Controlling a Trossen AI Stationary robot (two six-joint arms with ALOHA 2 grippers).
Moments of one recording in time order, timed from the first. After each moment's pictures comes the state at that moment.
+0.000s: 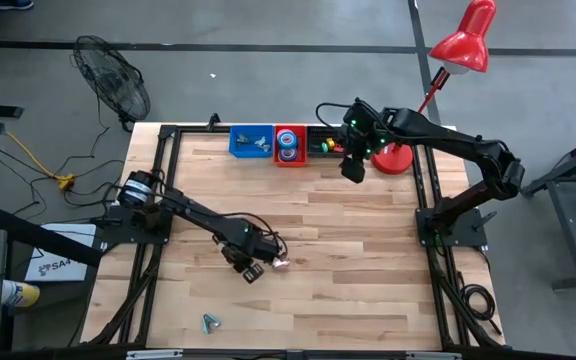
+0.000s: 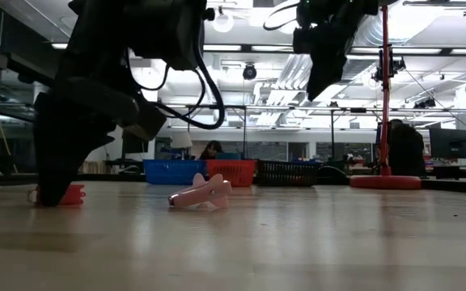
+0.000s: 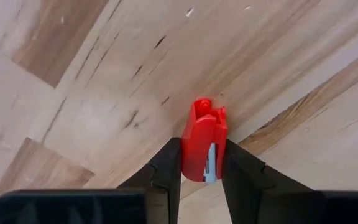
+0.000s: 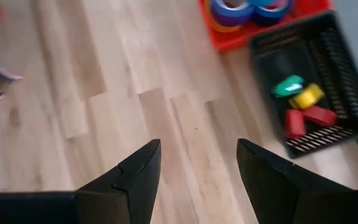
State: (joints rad) left arm -0.26 1.89 1.19 -0.91 0.12 -1.01; right arm -0.51 1.46 1.33 -0.94 -0.17 -0.14
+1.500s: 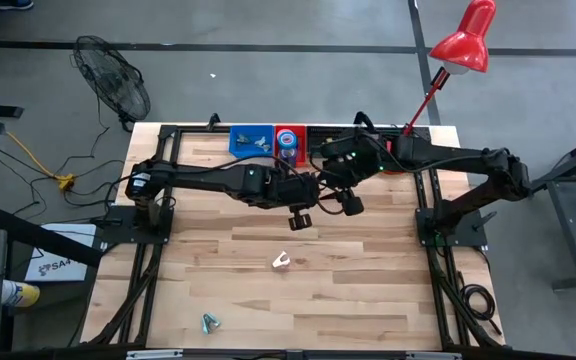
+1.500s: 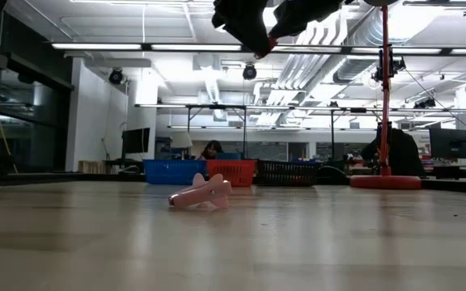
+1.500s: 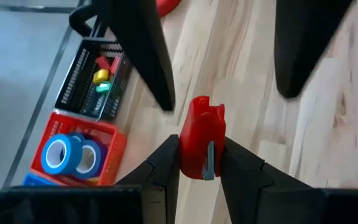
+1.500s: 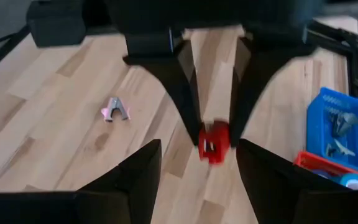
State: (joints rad) left arm -0.07 1.89 1.91 -0.94 -0.46 -0.13; right arm -0.18 1.40 1.33 -0.66 -0.29 -0.45
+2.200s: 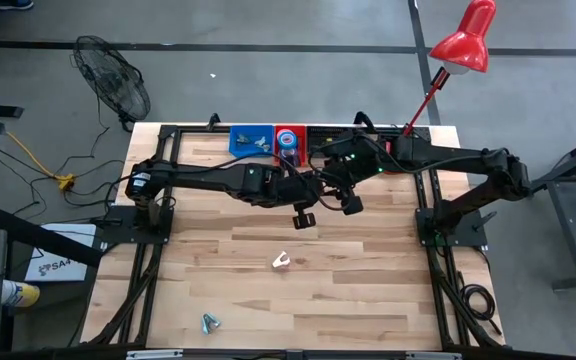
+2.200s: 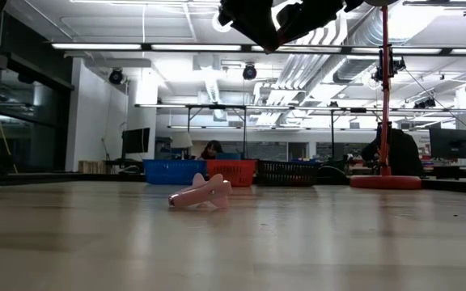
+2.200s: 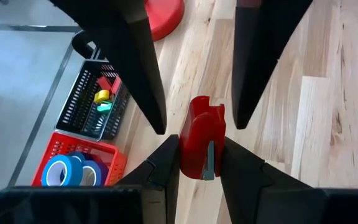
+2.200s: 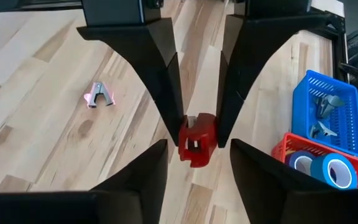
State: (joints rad) left arm -0.07 1.89 1.91 -0.86 -0.46 -0.08; right arm -0.17 1.41 1.33 -0.69 -0.21 -0.46
